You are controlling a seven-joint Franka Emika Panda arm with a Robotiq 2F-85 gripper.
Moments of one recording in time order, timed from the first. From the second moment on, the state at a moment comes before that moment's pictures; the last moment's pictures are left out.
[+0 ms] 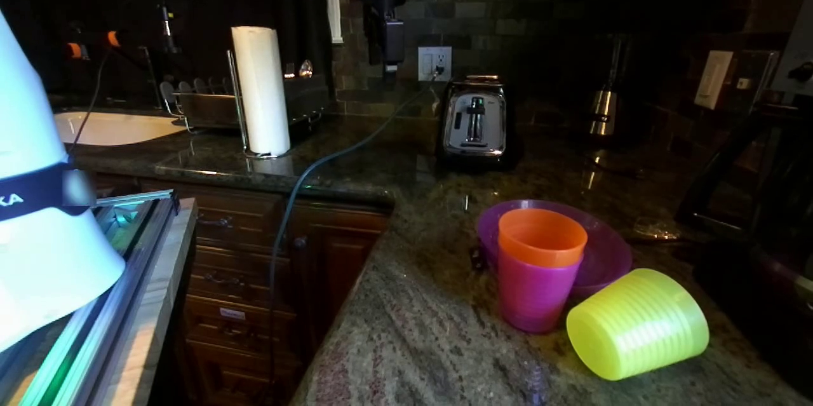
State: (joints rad) arm 0.18 -0.28 0.03 -2.59 0.40 2.44 -0.02
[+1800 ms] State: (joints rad) arm 0.30 0.36 0.13 -2.20 0.26 3.04 0.16
